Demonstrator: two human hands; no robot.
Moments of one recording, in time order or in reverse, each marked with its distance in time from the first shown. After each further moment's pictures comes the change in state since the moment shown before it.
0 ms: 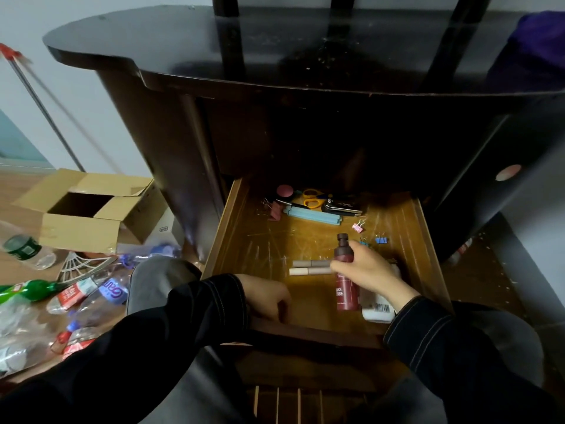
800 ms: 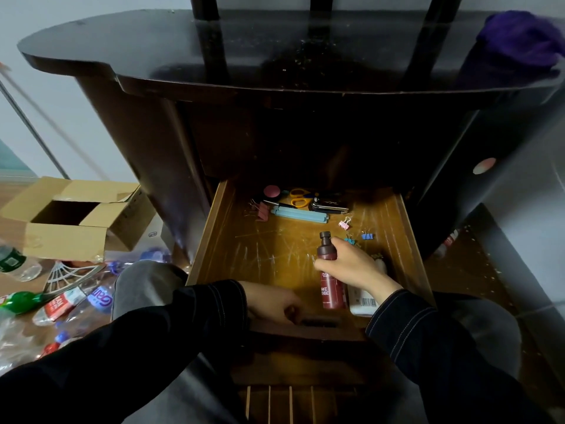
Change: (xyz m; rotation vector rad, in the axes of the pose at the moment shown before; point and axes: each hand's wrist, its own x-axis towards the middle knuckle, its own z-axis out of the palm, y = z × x) left_hand 0.011 0.032 0.007 0.027 0.017 0.117; right_hand -0.010 -0.012 -0.004 -0.004 -0.031 -0.019
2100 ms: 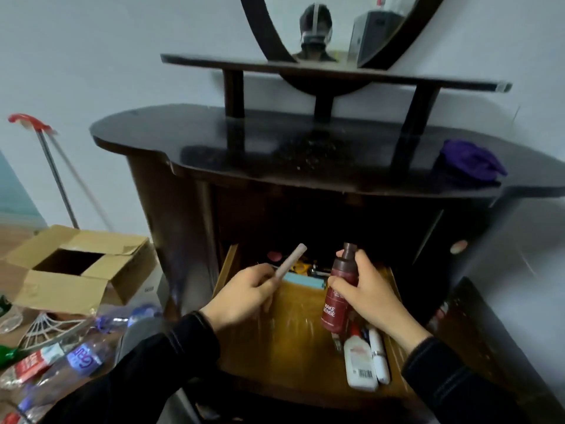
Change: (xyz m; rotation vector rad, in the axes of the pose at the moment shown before) left_hand -0.111 0.010 -0.053 -0.498 0.975 0.157; right_hand -0.056 -0.067 -0.078 0.276 0.311 -0.290
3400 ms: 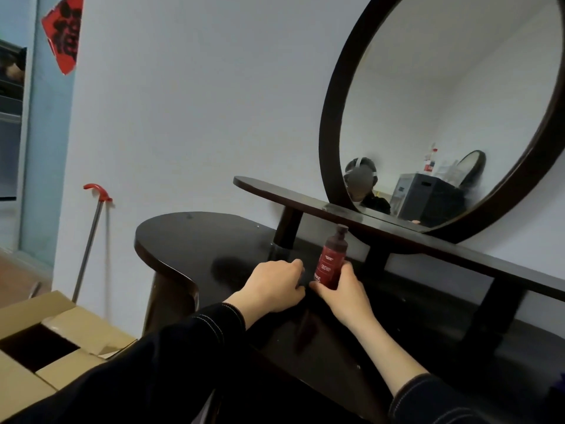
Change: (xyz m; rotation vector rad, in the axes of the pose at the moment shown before) left_hand 0.222 0.071 -0.197 0.873 0.593 0.189; right_hand 0.315 -0.173 0.018 -0.262 0.188 -0.220
